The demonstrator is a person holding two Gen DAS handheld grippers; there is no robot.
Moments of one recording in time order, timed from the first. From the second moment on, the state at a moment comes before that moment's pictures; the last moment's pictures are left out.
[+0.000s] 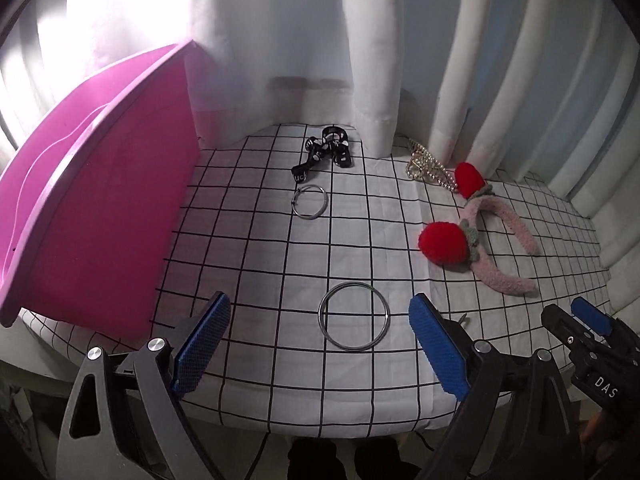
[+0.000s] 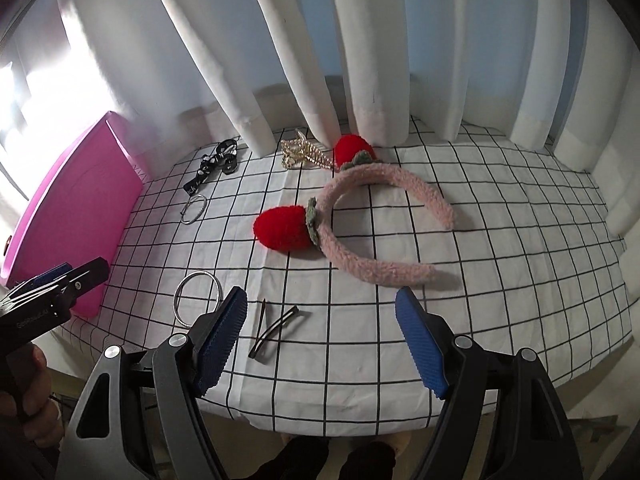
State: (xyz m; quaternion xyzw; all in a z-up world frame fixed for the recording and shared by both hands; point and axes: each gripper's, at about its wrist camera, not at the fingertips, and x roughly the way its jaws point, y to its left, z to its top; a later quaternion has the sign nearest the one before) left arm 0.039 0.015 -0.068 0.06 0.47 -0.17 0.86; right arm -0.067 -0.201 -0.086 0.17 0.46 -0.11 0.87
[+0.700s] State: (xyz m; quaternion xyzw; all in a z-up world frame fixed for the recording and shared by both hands) left arm 0.067 -0.002 -0.163 0.13 0.50 -0.25 0.82; right arm -0.041 -0.158 -0.163 0.20 0.49 -0.17 0.83
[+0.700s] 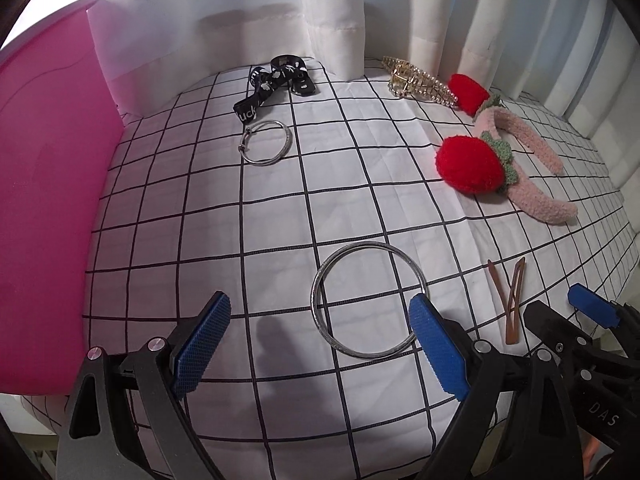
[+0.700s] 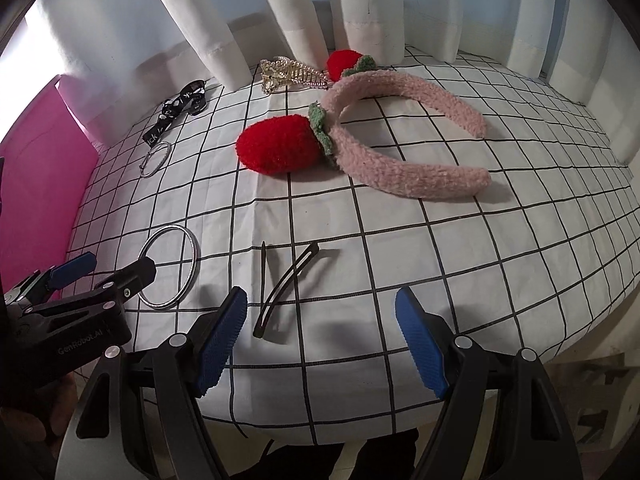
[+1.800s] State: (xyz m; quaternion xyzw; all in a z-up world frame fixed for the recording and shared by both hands) left arm 0.066 -0.021 -0.175 0.13 0.49 -0.27 0.82; right arm -0.037 -0.163 -0.181 0.18 0.50 -0.19 0.82
